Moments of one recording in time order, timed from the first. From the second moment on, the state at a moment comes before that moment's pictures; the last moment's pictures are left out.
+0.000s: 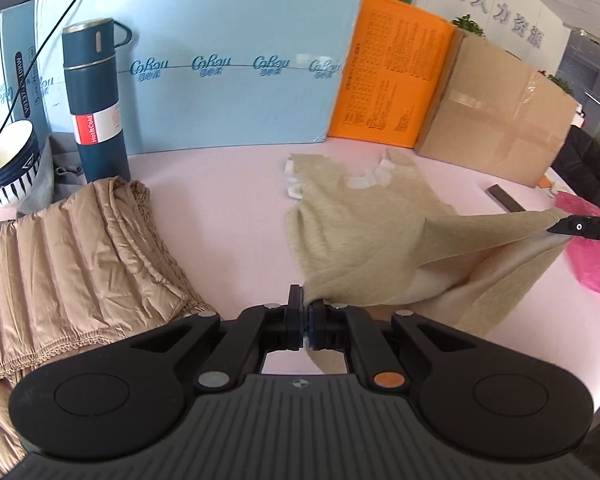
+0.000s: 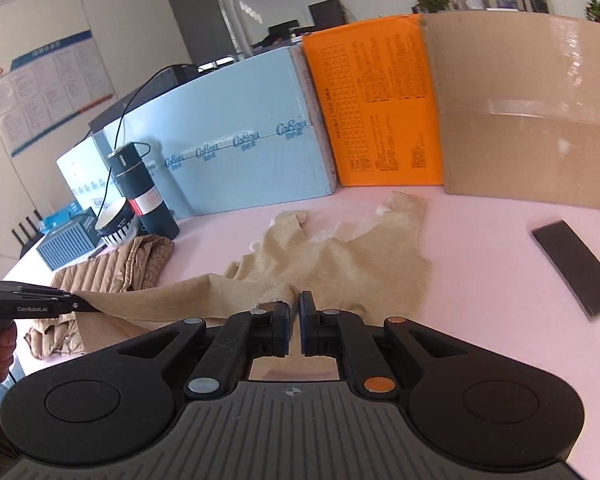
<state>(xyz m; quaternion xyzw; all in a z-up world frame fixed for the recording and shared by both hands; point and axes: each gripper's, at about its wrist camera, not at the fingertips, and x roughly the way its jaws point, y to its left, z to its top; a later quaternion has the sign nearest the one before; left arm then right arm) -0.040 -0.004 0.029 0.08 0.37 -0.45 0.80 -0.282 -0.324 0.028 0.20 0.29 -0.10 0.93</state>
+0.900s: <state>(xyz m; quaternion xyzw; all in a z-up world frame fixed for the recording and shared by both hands) -0.131 -0.005 -0.053 0.23 0.47 -0.46 0.71 -0.389 -0.263 -0.071 -0.10 0.47 -0.11 0.87</state>
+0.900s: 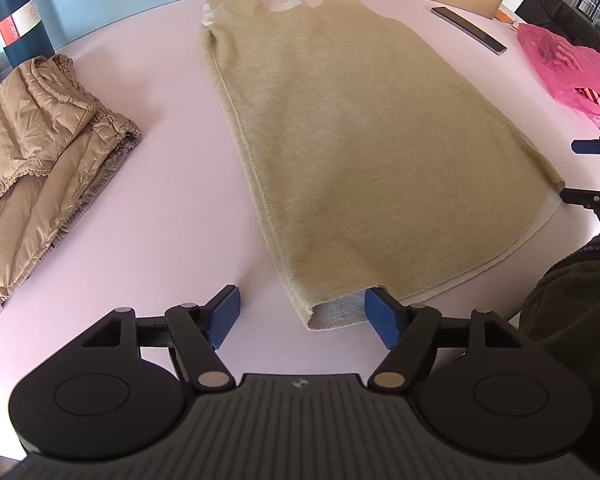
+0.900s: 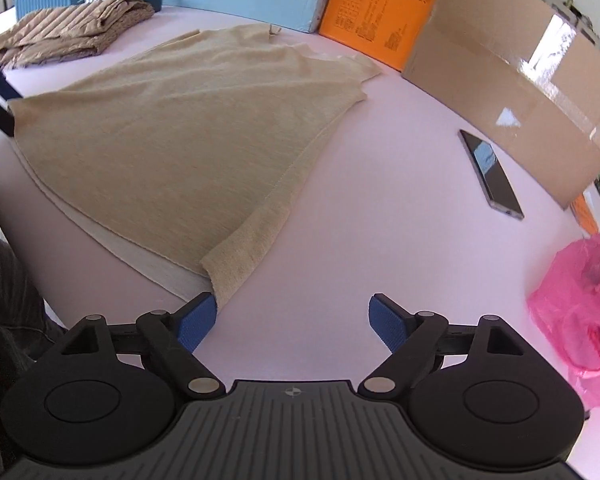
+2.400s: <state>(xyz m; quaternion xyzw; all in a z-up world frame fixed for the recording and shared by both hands) -0.136 -0.011 -0.057 0.25 0.47 -0.46 0.71 -0.341 -0.231 -0.091 -0.33 0.45 -0.11 0.82</state>
